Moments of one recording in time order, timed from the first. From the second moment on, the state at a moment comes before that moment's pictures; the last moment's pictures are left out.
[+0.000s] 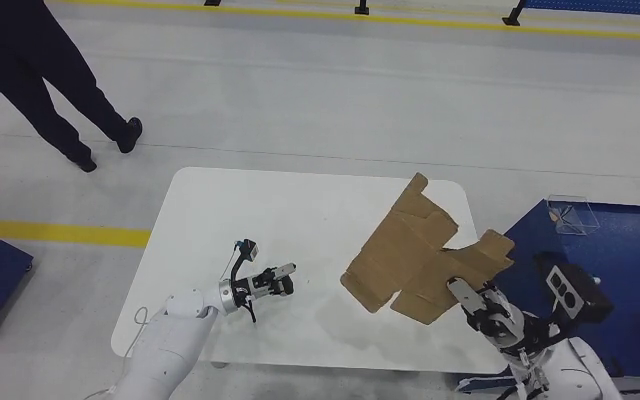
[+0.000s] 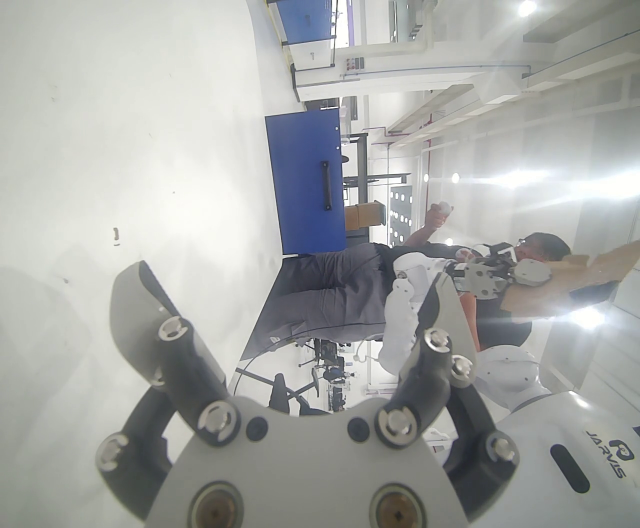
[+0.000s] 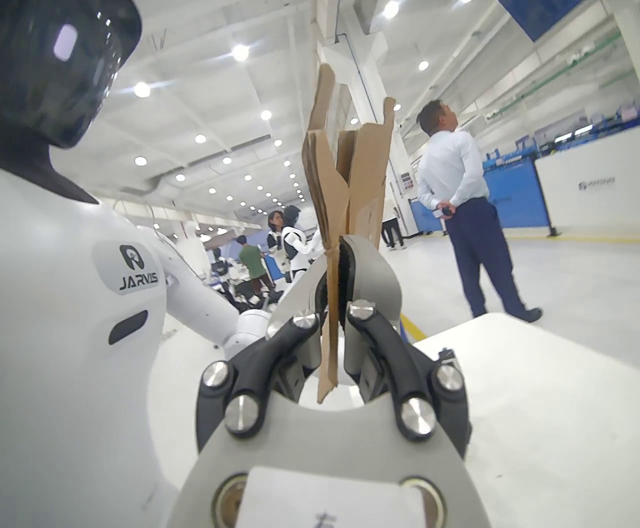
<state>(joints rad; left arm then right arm) 0.85 -1.37 -1.13 -0.64 -0.37 -0.65 -1.13 -1.70 -0.92 1.61 -1.99 0.00 -1.01 0.21</state>
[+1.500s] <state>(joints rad) 0.96 -1.33 -1.12 -0.96 -0.65 -0.38 -1.44 -1.35 -0.94 1.23 -1.42 1.00 -0.24 1.15</state>
